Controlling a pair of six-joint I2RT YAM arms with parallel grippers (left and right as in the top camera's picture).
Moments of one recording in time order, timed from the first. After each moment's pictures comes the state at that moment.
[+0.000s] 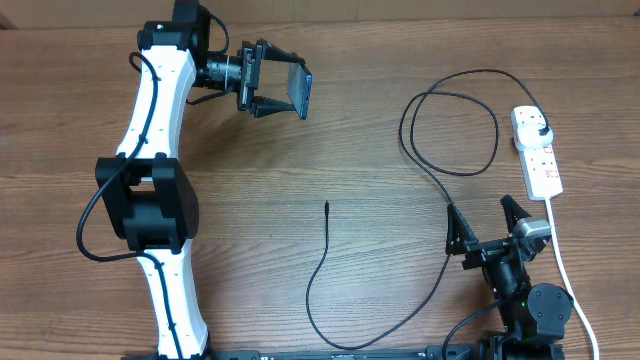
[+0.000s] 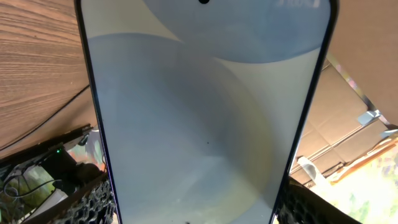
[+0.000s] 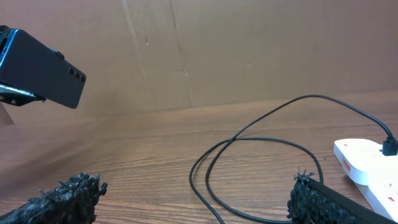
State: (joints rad) left arm -0.03 2.31 2.19 -1.31 1.29 -0.91; right arm -0.10 0.01 0.02 -0.01 -0.30 0.18
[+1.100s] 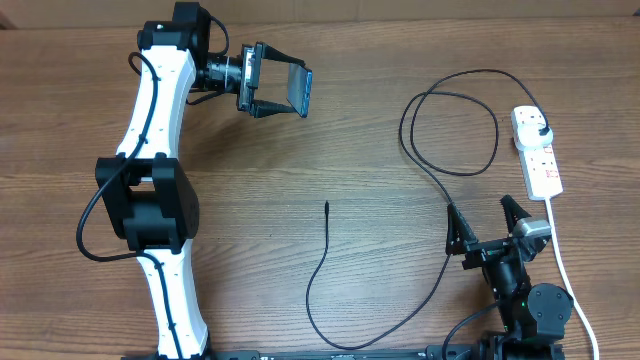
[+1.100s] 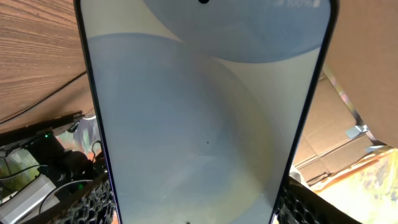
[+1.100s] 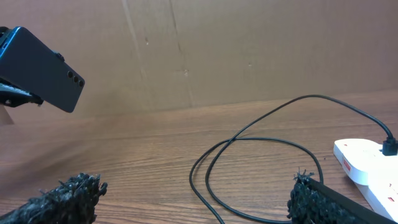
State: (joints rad) left arm -0.03 2.31 2.19 -1.34 1.29 -1.00; right arm -0.10 0.01 0.02 -0.01 -0.30 0.18
